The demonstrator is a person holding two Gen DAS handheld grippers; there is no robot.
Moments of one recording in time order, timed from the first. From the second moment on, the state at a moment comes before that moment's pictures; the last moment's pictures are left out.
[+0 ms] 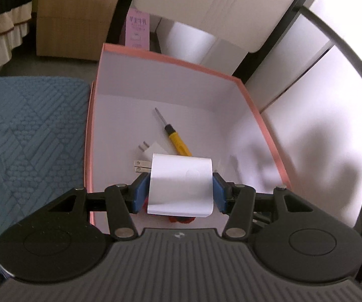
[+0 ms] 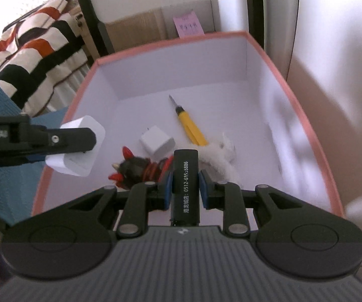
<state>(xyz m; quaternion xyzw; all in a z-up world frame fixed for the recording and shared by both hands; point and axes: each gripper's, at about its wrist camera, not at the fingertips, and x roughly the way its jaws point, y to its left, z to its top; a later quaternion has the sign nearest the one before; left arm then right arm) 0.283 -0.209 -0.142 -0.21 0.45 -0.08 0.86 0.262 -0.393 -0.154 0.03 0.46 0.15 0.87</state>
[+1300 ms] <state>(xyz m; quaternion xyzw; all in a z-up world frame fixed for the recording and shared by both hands) 0.177 -0.147 0.003 -0.17 0.34 -0.08 0.92 0.186 -0.368 -0.015 0.05 0.35 0.15 0.92</state>
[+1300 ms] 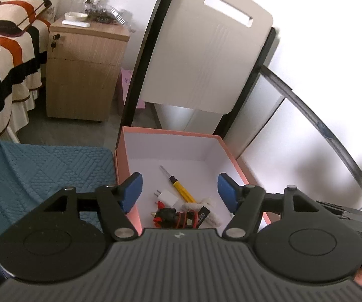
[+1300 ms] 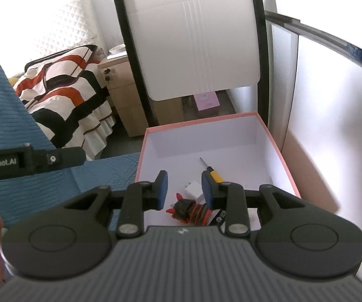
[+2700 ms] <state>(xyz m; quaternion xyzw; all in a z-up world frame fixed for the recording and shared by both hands) 0.094 -0.122 -0.027 -0.13 0.33 -0.08 0.93 0.083 -0.347 -0.041 0.04 0.33 0.09 0.94</state>
